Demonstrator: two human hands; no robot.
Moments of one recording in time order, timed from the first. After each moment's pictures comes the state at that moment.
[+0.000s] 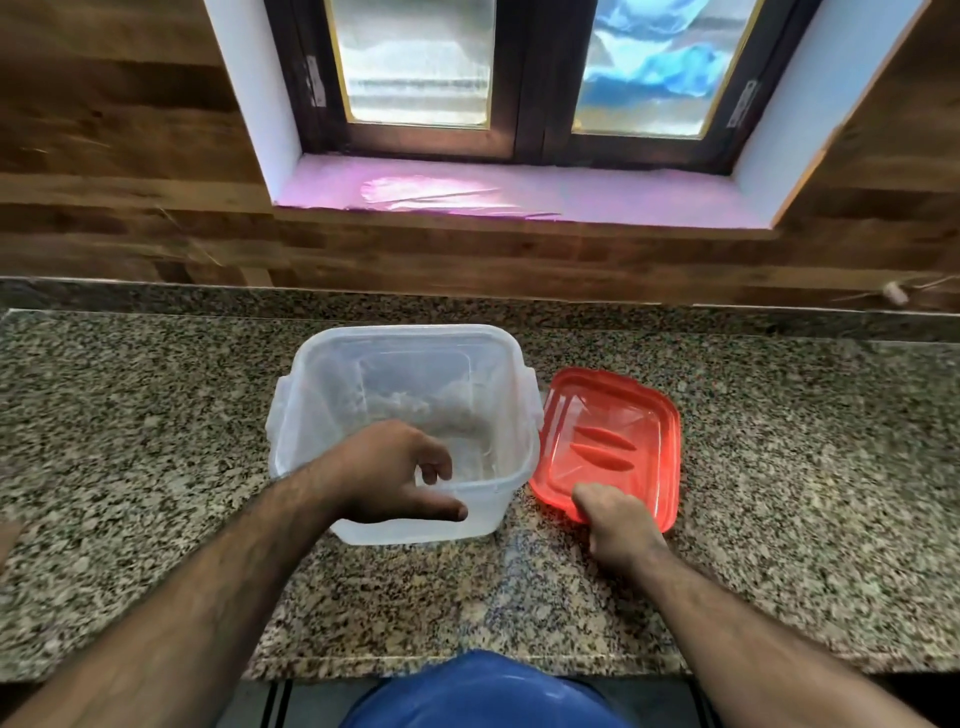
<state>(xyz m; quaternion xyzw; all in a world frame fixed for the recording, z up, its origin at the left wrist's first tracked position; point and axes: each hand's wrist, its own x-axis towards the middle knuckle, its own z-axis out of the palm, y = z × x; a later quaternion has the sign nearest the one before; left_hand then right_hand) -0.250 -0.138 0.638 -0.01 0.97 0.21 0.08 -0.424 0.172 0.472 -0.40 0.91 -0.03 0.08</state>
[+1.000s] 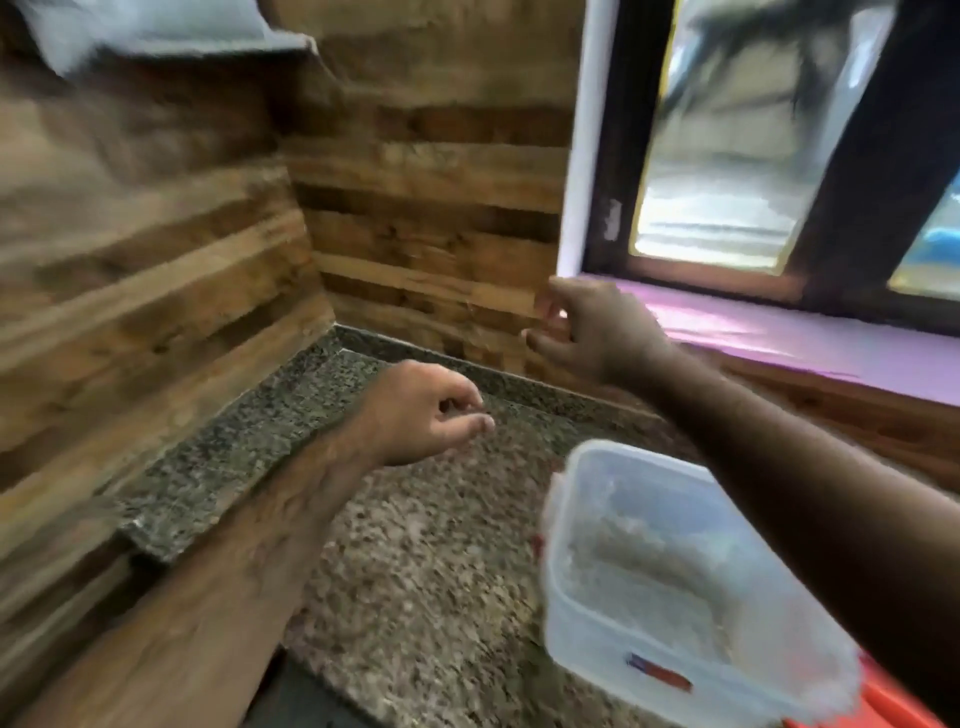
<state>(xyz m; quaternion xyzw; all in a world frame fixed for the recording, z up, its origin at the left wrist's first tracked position) -0.117 -0.324 0.768 -0.24 0.95 0.10 -0.19 -0.358 -0.225 0.817 -0.66 0.70 -0.24 -0.09</state>
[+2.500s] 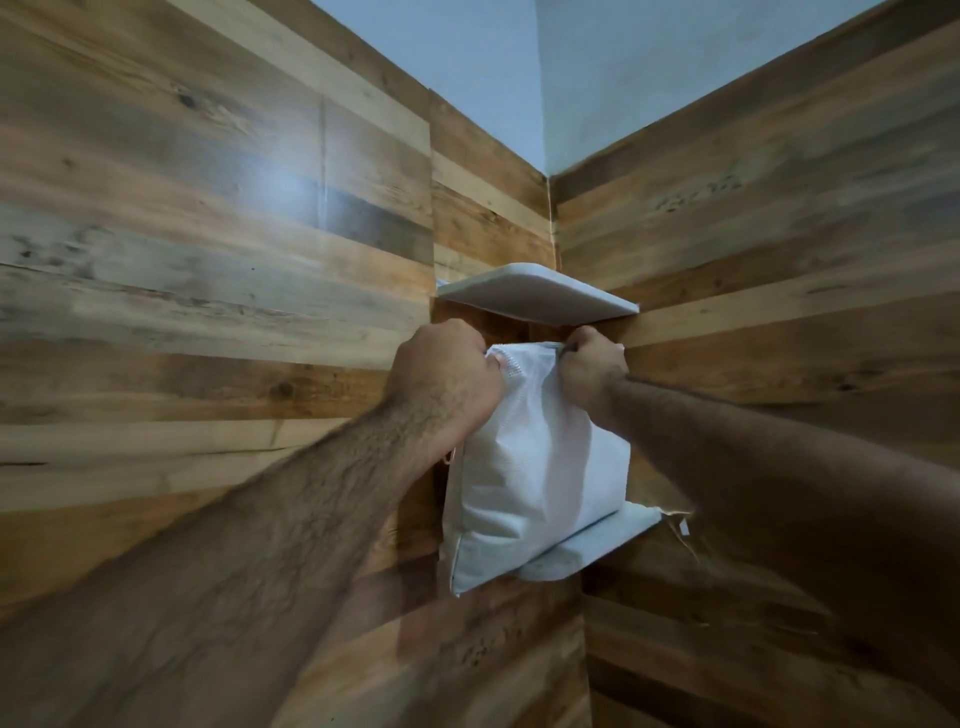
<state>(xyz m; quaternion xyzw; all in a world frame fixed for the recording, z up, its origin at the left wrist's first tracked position) 0.068 -0.708 1.195 -0.46 0.71 -0.16 -0.51 -0.137 -0.806 1.210 -0.54 0.58 -0.61 -0.05</state>
